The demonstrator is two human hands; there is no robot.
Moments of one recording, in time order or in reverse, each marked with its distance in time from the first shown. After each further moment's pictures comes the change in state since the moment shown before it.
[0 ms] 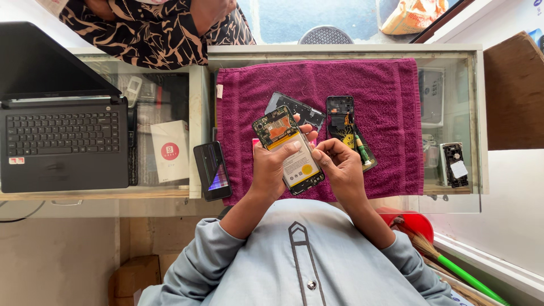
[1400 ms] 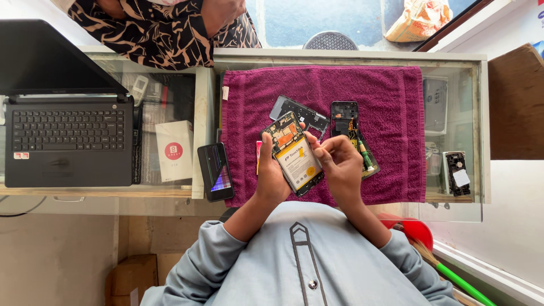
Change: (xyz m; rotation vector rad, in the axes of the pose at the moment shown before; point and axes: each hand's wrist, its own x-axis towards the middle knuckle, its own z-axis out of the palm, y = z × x) left_hand -0.001 -0.020 -0.027 -0.263 -0.200 -0.034; right_hand 0.011 0.002 0.013 -0.051 0.129 -0.086
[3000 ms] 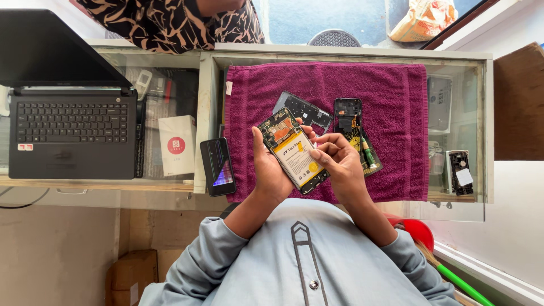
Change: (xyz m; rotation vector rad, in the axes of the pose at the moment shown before) left_hand -0.002 0.009 0.016 -0.101 0.132 0.025; right_hand 0.001 0.002 -0.006 0.206 -0.186 0.168
